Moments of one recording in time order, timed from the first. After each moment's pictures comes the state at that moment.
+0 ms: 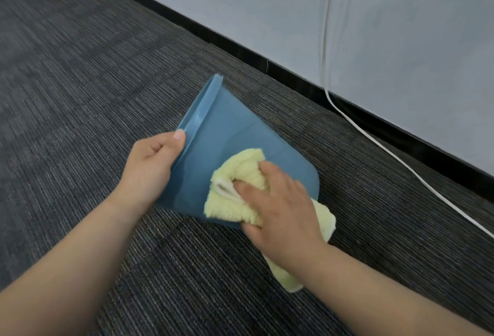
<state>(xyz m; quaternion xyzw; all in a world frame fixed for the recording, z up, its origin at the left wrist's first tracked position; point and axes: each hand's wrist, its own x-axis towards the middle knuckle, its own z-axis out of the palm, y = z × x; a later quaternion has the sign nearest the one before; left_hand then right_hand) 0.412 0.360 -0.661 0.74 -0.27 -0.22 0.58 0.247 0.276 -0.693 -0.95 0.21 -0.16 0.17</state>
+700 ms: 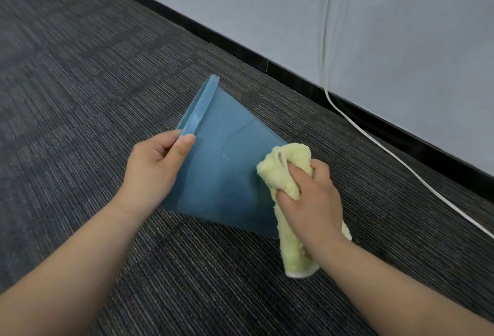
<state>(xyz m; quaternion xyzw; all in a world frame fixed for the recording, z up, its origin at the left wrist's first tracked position) 0.410 0.360 -0.663 0.79 -0.34 -0.11 0.50 0.241 0.242 -0.718 -0.85 0.41 -0.22 0.25</state>
